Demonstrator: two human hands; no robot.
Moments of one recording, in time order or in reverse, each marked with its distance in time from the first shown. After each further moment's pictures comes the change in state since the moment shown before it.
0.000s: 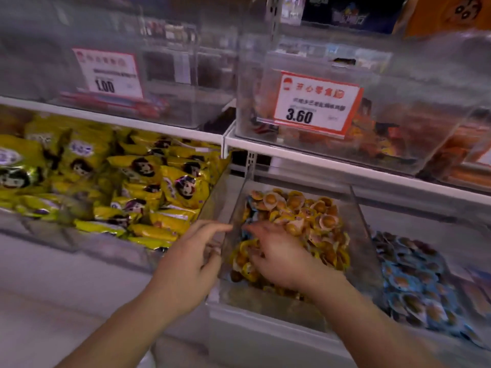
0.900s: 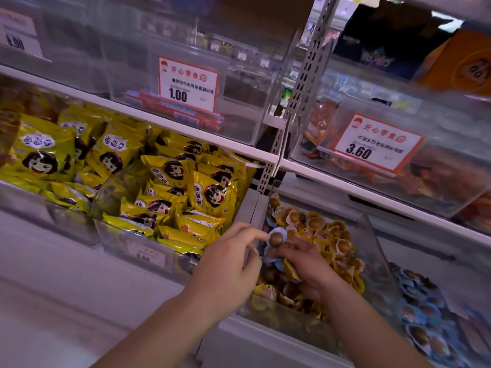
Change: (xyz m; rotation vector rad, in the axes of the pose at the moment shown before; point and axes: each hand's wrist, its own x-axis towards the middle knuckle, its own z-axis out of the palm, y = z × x) left_hand 0.007 0.007 -0.003 -0.137 0.105 0.068; right_hand 0.014 -0.006 0.003 1.128 0.104 0.579
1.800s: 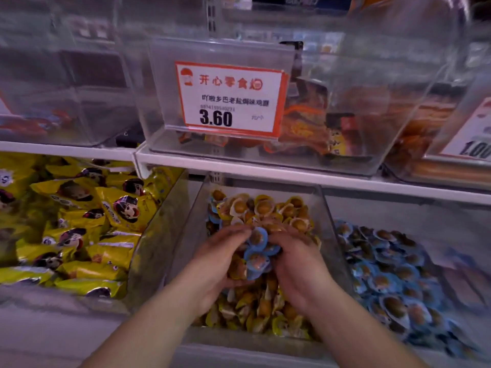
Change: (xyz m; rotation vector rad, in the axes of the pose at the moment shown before) left_hand 0.071 0.025 0.115 -0.760 -0.131 -0.895; right_hand -0.005 0.015 -0.069 0.608 0.115 -0.108
